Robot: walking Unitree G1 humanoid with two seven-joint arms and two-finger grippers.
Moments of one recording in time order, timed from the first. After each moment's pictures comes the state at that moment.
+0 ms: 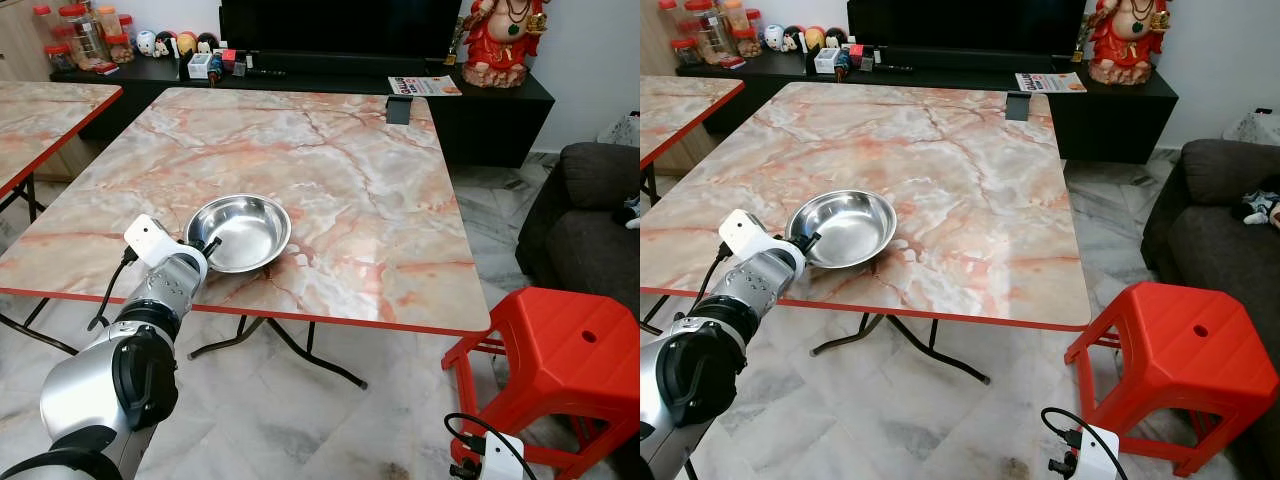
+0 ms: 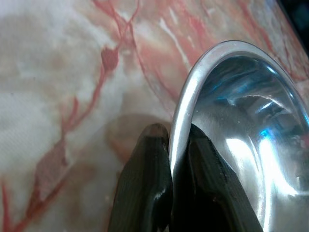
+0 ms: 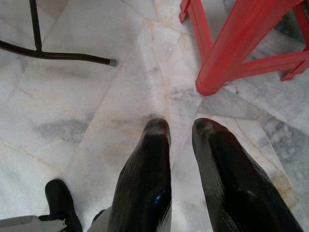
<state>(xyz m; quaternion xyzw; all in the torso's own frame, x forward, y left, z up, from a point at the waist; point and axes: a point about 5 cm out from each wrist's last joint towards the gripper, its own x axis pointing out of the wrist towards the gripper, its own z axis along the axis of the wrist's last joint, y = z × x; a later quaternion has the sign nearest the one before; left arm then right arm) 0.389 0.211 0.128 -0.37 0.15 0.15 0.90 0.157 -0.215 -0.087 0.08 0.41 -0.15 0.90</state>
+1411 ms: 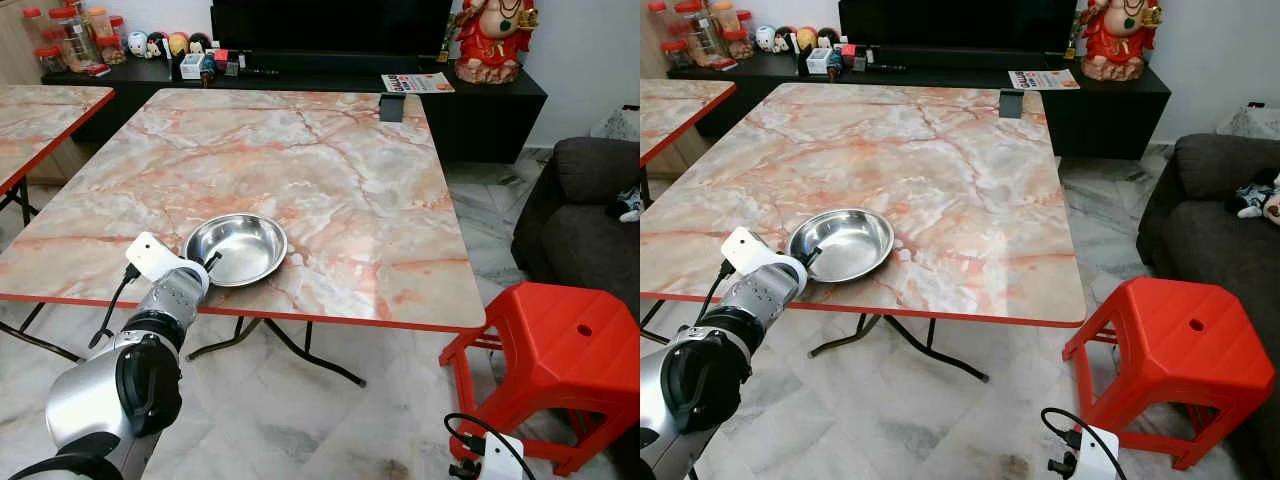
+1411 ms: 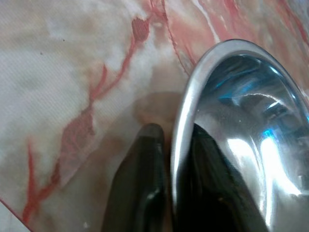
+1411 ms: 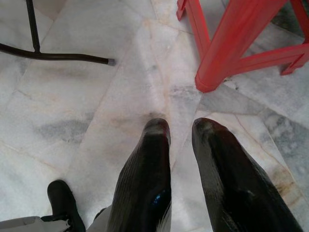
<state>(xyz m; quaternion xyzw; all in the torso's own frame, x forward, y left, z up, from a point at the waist) 0.381 0.212 0.112 -0.37 0.17 0.20 0.89 0.157 -0.213 -0.088 0.09 0.41 -0.15 0.90</state>
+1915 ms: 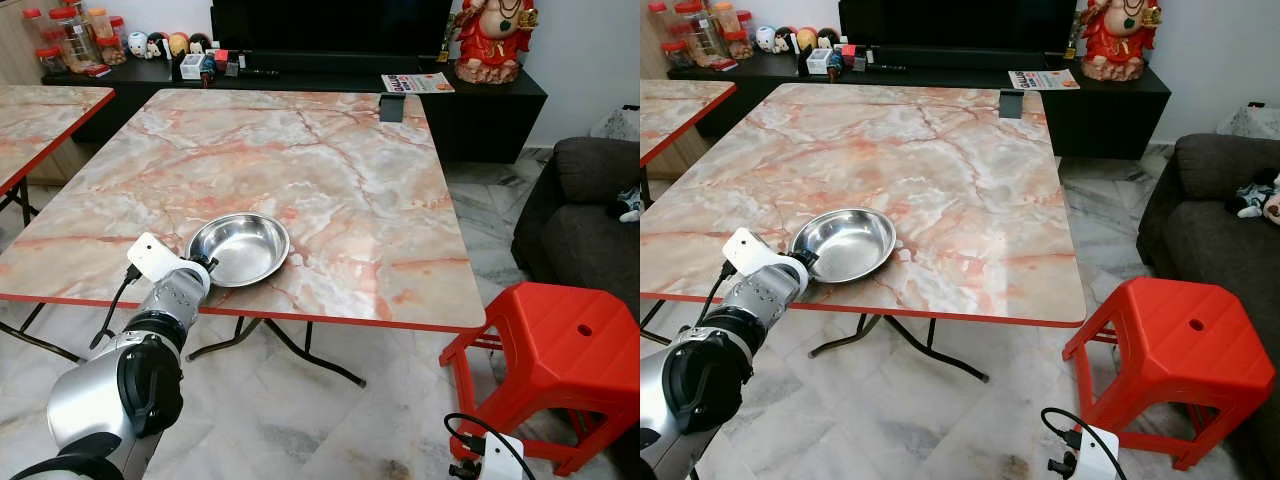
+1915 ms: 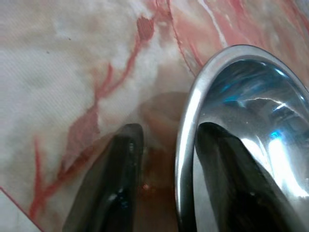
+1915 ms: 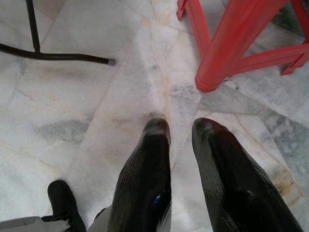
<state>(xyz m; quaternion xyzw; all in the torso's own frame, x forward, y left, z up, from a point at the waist) 0.381 0.212 0.111 -0.36 0.18 0.21 0.89 0.157 -0.213 -0.088 0.09 0.41 -0.15 0.90</state>
